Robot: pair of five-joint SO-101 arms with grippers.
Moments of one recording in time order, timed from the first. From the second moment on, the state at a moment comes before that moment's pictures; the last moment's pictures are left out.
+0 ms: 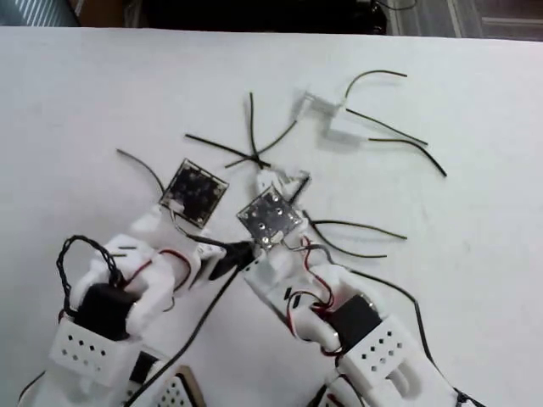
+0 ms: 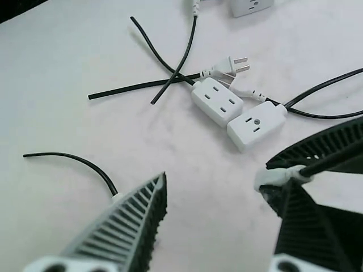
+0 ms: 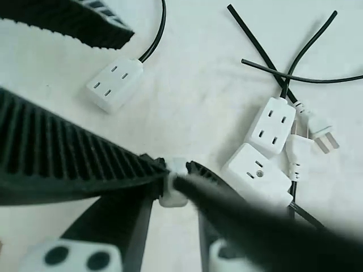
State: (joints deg) left arm 18.5 -67.8 57.1 64.7 -11.6; right arm -42.9 -65.7 67.6 45.5 5.8
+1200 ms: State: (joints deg) left arm 9.9 -21.7 25.7 64.8 -2.1; right arm -7.3 -65.7 71.7 32.1 -5.7
